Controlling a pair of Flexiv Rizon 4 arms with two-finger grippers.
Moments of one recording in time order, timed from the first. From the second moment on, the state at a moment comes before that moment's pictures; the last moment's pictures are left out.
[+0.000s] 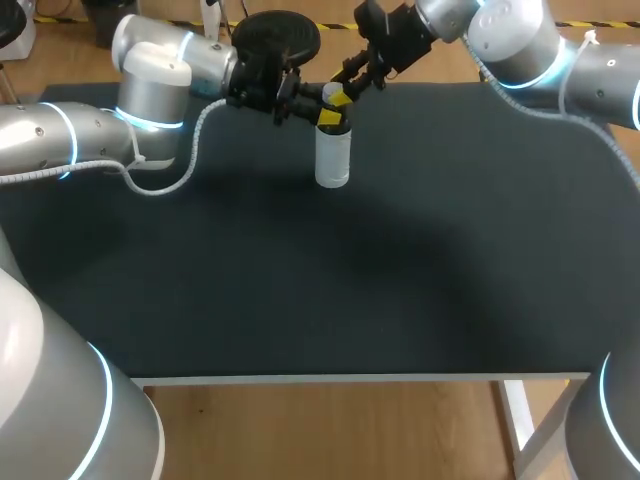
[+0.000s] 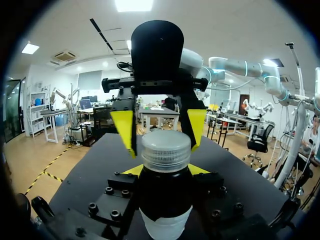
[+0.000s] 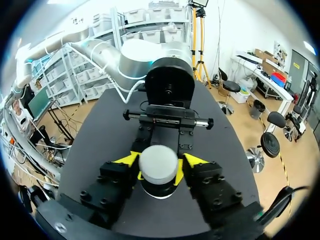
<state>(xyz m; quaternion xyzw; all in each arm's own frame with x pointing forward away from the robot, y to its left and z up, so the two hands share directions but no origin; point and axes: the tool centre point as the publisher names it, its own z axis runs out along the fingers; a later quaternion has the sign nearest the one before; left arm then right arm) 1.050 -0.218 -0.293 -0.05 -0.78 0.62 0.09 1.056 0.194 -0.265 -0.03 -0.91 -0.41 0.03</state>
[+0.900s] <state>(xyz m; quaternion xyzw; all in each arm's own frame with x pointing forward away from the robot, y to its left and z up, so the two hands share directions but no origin) 1.046 -0.220 -0.293 -0.05 -0.78 0.62 0.09 1.048 0.192 -0.263 0.19 -0.89 -0.40 0.09</state>
